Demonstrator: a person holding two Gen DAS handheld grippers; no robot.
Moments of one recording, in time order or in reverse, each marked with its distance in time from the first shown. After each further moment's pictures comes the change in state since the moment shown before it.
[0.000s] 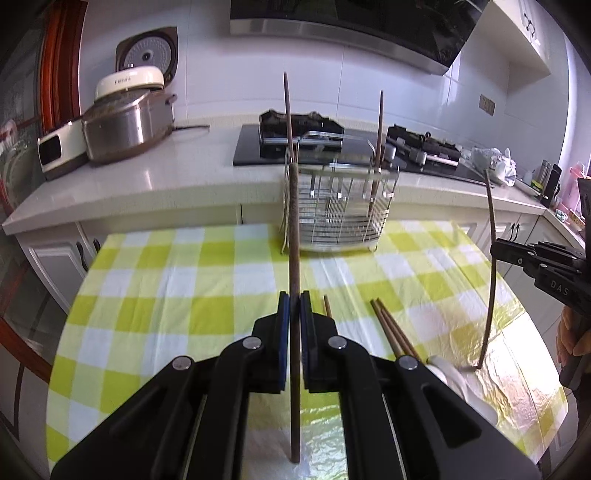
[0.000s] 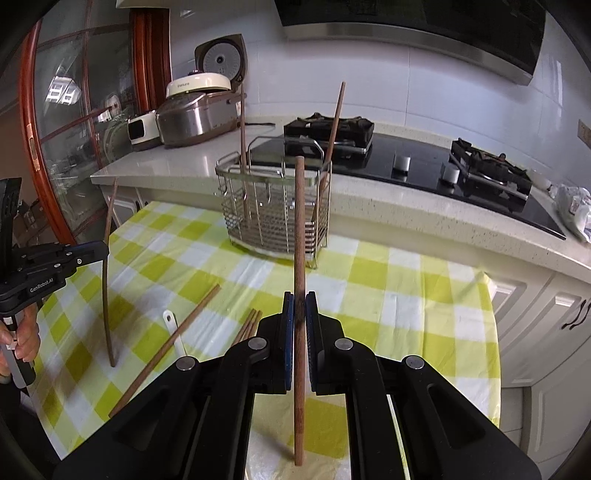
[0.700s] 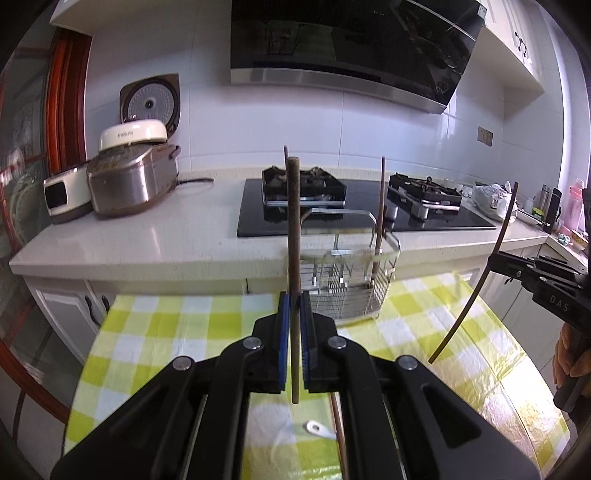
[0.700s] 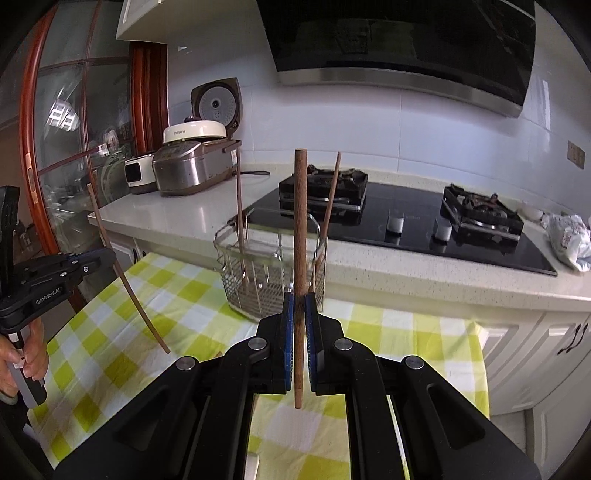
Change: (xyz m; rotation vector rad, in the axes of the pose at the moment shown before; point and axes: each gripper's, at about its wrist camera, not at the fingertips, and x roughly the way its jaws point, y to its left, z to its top) left arm -0.016 -0.003 0.065 0.025 -0.165 0.019; right arm -0.017 0.003 0.054 0.005 -0.163 -0.027
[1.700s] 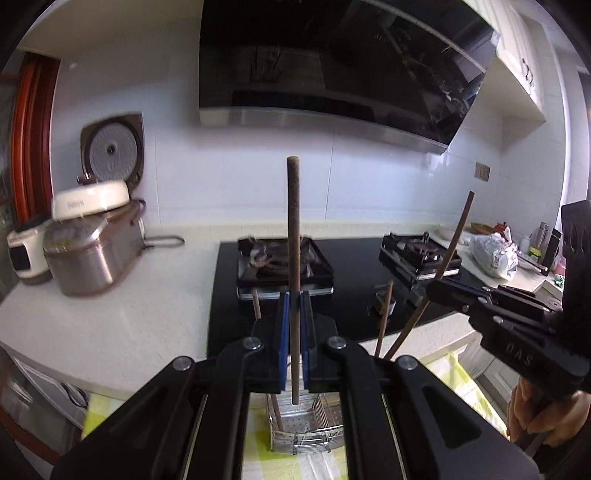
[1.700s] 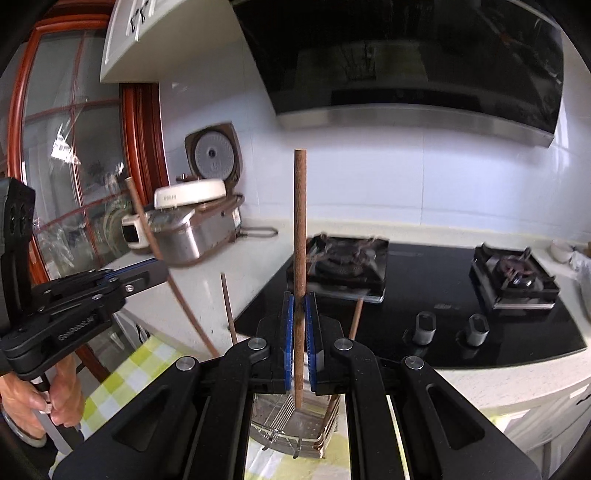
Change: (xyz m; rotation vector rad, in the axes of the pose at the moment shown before) left arm 0.098 -0.011 0.170 -0.008 -0.061 -0.069; right arm 0.089 -0.017 0.150 0.052 -0.076 0.075
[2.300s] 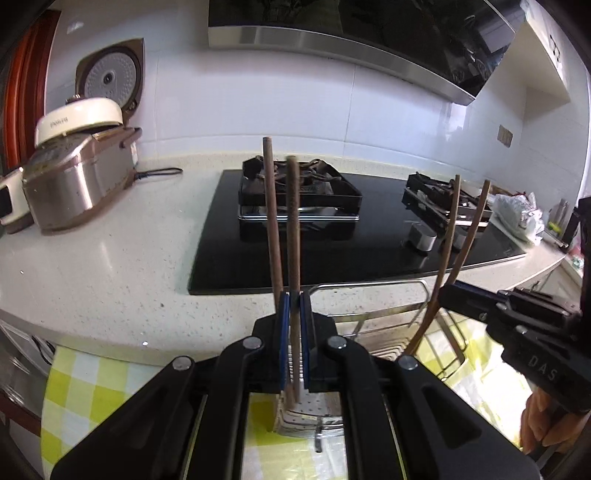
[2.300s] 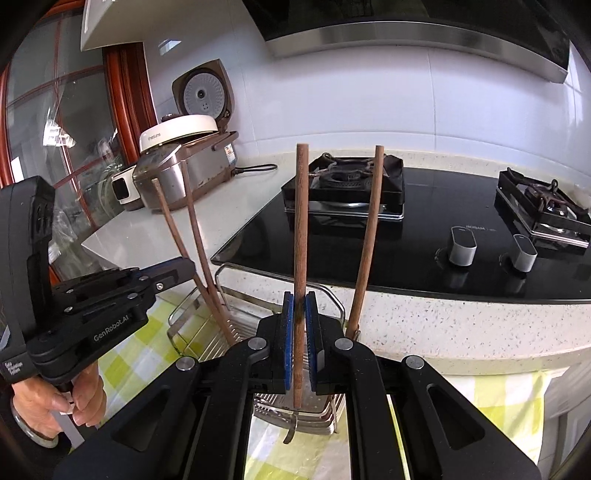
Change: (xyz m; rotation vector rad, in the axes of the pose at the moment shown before) left arm 0.094 0.022 -0.091 -0.031 0.150 0.037; right arm 0.074 -0.014 -0.080 0.059 0.166 0.035
